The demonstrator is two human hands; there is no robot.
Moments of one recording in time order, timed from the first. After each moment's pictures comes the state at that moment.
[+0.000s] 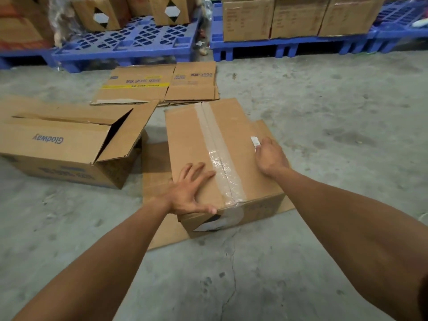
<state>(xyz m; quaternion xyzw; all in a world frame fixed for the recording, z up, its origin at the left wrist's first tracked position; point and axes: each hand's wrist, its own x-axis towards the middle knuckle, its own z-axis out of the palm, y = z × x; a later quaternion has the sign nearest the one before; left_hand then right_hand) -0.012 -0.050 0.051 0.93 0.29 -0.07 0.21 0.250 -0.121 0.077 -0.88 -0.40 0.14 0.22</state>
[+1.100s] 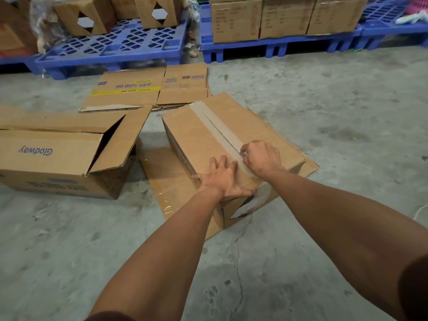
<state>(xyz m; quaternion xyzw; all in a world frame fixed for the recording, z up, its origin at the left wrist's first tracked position) 0.099 -0.073 0.073 0.89 0.39 -0.12 0.18 0.232 -0.109 0.086 -0.85 -0.51 0.02 0.08</state>
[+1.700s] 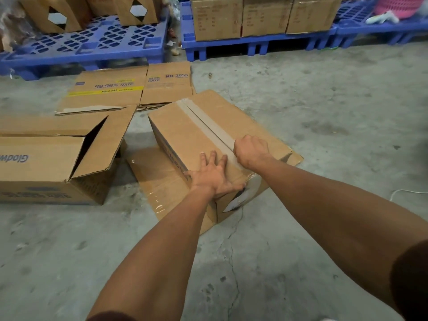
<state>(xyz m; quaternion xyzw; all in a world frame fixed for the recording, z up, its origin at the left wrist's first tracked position) 0.099 -0.070 0.067 0.90 0.38 -0.11 0.15 0.225 -0.108 0.108 -0.86 -0.51 0.01 -0.03</state>
